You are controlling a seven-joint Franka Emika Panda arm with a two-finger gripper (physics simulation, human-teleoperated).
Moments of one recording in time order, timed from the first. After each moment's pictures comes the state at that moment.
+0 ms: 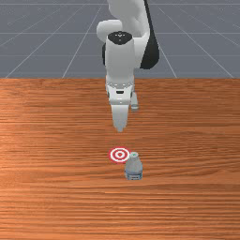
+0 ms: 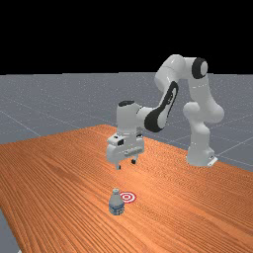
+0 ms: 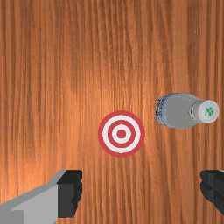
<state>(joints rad) 0.00 0.39 0.00 -1.96 0.00 2.36 -0.79</state>
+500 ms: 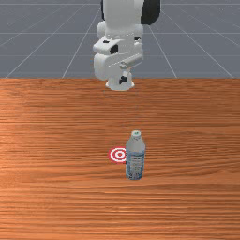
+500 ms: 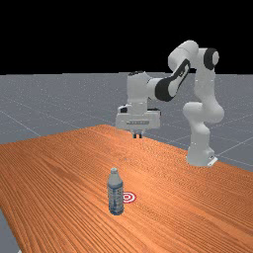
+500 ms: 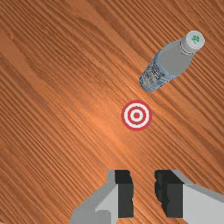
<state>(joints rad) 0.03 0.05 -0.04 -2.10 0.04 2.14 -0.06</state>
